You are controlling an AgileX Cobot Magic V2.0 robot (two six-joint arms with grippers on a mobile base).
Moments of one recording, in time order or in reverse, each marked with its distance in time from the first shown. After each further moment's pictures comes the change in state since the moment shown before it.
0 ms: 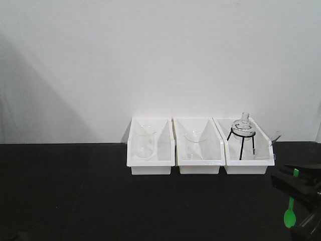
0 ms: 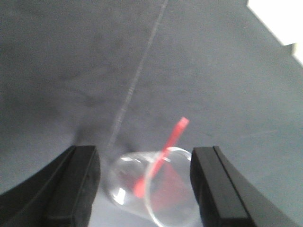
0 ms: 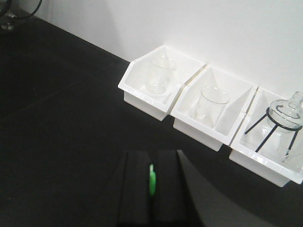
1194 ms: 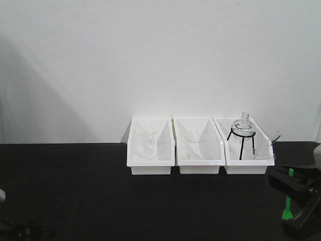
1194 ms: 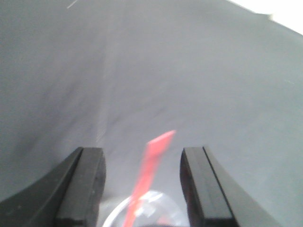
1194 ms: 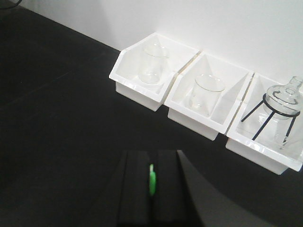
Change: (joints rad) left arm 0.000 0.160 -0.126 -0.617 0.029 0.951; right arm 0.000 0.062 0.000 0.000 -0.038 0.000
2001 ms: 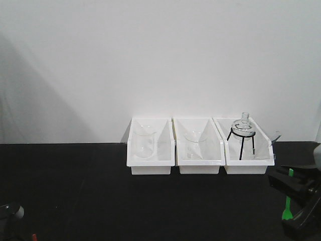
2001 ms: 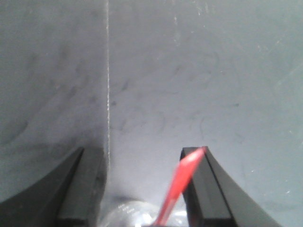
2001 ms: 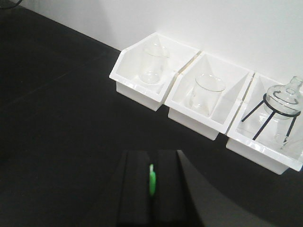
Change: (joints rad) left arm 0.000 0.158 -0.005 0.053 0.032 0.068; right arm 0.000 0.000 0.000 0.001 0.001 0.000
